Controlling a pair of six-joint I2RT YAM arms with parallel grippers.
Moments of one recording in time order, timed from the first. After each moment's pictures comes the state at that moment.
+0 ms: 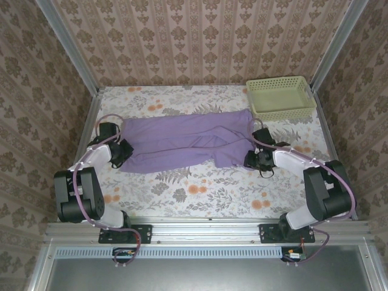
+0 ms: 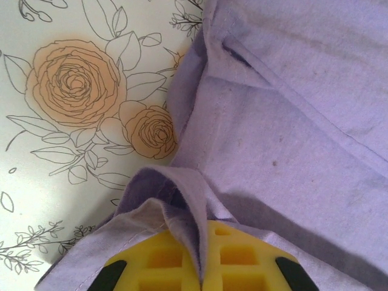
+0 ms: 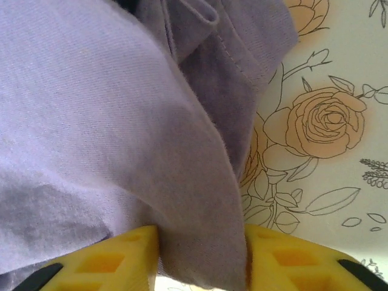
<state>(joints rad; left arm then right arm) 0.07 1.46 0.82 -0.49 0.14 -0.64 0.24 1.49 0.75 -0.48 -0.05 0.50</state>
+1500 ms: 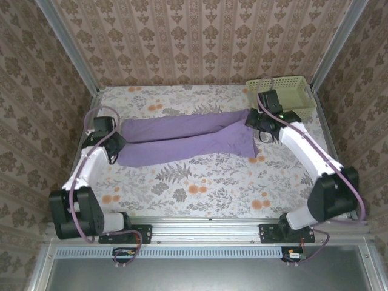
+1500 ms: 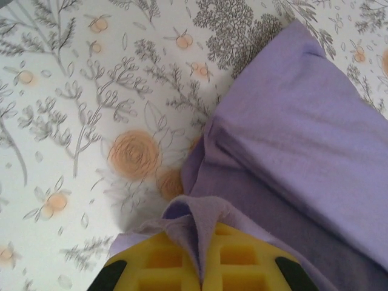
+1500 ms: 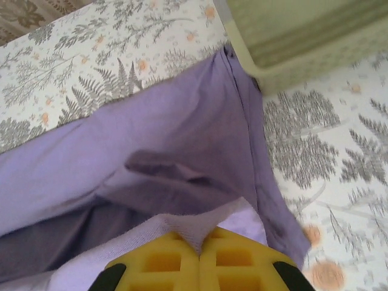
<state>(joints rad) 0.04 1.35 0.92 -0.55 -0.10 -0.70 0.24 1.52 1.31 -0.64 0.10 0.55</state>
